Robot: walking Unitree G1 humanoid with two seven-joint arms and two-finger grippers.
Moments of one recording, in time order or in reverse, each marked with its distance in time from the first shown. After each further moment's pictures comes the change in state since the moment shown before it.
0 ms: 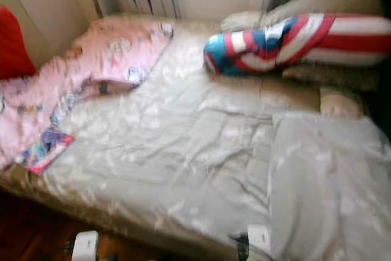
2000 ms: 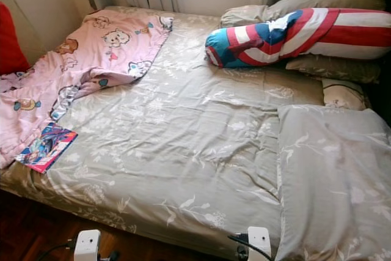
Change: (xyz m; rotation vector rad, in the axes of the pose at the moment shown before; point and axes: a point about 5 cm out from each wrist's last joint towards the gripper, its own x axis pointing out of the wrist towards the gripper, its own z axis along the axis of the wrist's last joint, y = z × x) left arm 0.002 0.000 0.005 0.020 -0.002 -0.004; right arm 0.002 0.006 0.005 0.020 -0.004 0.011
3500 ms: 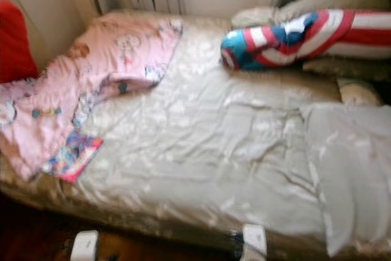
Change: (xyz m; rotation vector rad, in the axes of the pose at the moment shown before) left arm -0.001 0.008 -0.001 0.018 0.010 0.018; right arm 0.001 0.013 0.002 0.017 0.004 0.040
